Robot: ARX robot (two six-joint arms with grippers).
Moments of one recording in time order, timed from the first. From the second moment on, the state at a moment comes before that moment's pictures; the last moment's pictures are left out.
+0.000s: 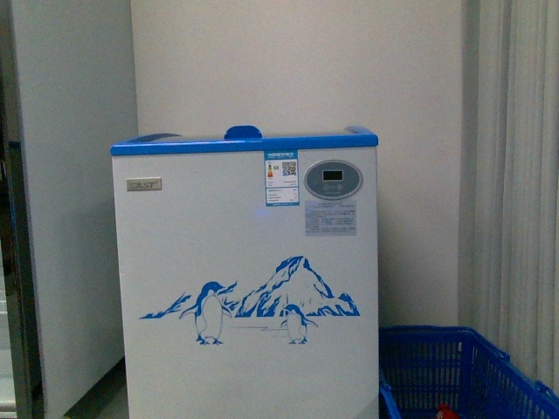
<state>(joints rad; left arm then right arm) 0.00 0.00 0.01 0.00 0.00 0.00 0.00 0.00 0.02 0.00 0.00 -0.01</state>
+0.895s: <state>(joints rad) 0.00 0.00 0.01 0.00 0.00 0.00 0.00 0.00 0.02 0.00 0.00 -0.01</state>
